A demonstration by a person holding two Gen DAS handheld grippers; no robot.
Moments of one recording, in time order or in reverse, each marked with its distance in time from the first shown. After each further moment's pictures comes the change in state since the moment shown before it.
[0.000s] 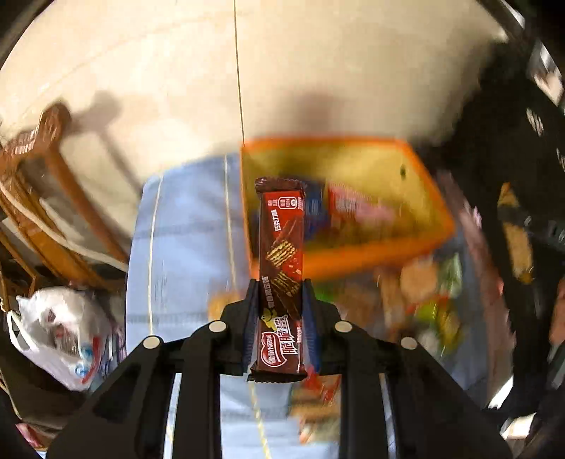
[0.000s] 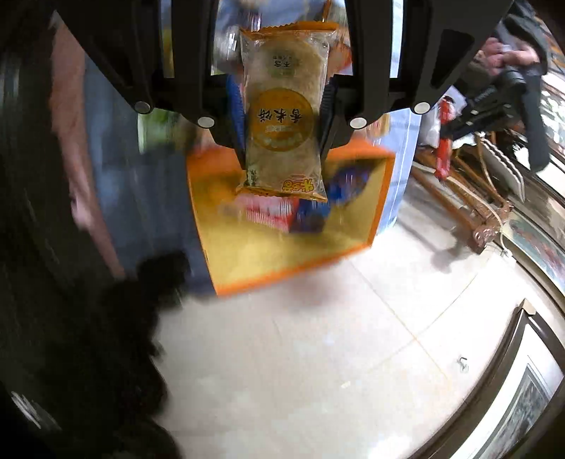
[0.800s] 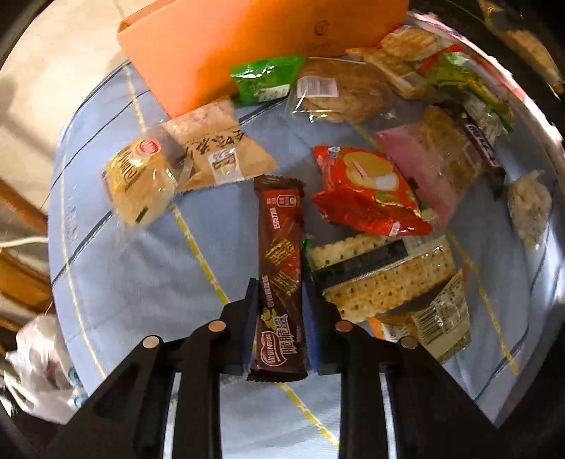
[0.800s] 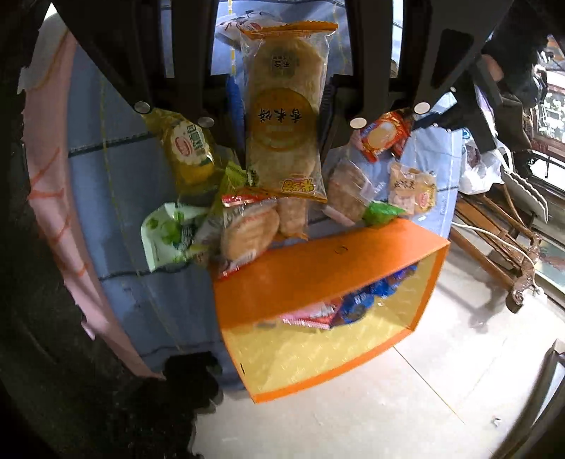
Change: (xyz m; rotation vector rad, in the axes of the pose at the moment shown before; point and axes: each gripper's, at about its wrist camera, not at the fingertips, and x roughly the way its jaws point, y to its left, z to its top) left arm 0.157 -0.015 -0.224 0.442 0.206 -0.020; right arm 0.025 -0.032 -0.142 0.063 0.162 -0.060
